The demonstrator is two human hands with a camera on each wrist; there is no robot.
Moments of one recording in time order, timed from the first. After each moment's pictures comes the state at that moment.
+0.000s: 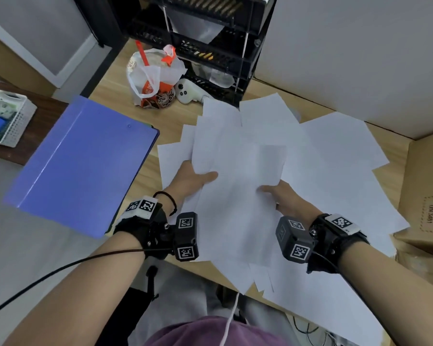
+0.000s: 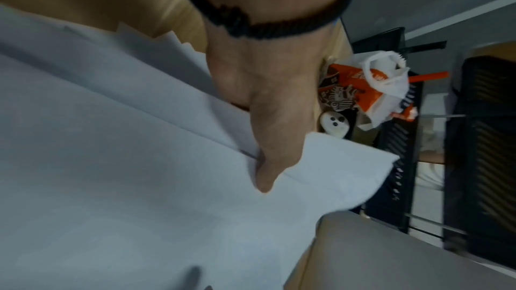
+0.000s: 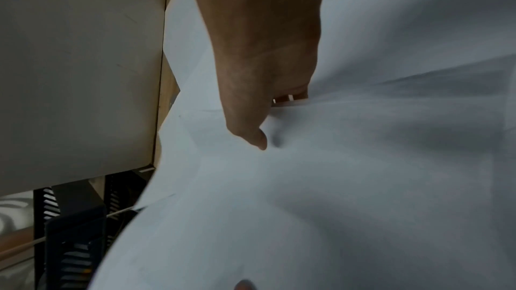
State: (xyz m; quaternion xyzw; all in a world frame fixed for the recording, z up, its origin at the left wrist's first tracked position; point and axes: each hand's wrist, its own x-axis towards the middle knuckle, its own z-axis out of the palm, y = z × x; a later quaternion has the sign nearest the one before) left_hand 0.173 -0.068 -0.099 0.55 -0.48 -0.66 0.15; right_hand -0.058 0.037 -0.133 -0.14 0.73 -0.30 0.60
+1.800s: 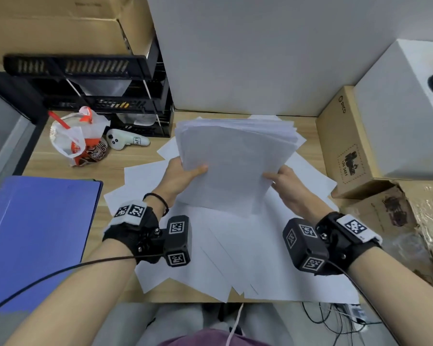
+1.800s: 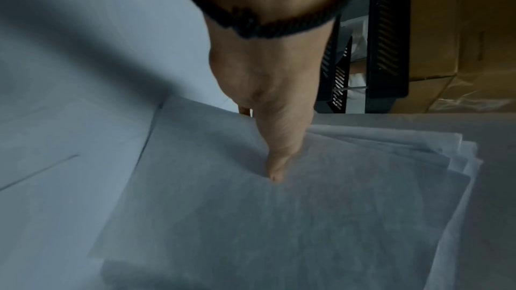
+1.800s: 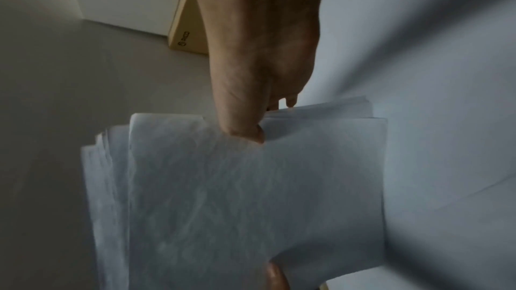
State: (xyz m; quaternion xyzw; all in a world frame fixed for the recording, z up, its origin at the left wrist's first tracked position) left_hand 0.062 -0.059 -0.041 0.40 -0.61 -0.67 0.15; right_hand -0.125 0.119 -0.029 -0.16 0.73 -0.51 0.43
